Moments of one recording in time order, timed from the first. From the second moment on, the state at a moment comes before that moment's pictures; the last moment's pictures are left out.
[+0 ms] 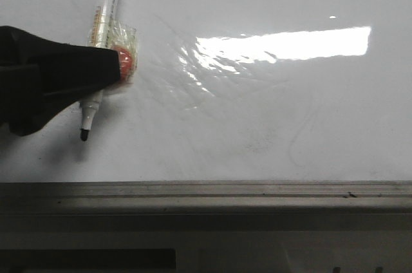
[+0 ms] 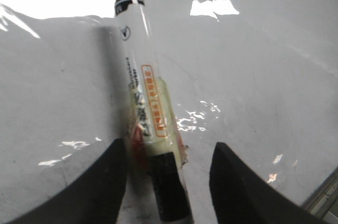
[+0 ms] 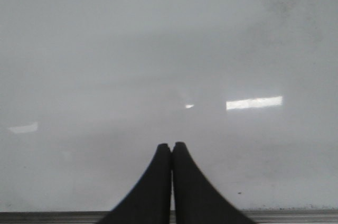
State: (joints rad) left arm -0.88 1.29 -0.19 -0.19 -0.94 -0.12; right arm -0.08 0.13 -0.28 0.14 0.56 0.01
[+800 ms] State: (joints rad) left arm -0.88 1.10 -0.20 0.03 -0.67 -0.07; right arm 0.46 0.44 -0.43 0.24 0.54 -0.21
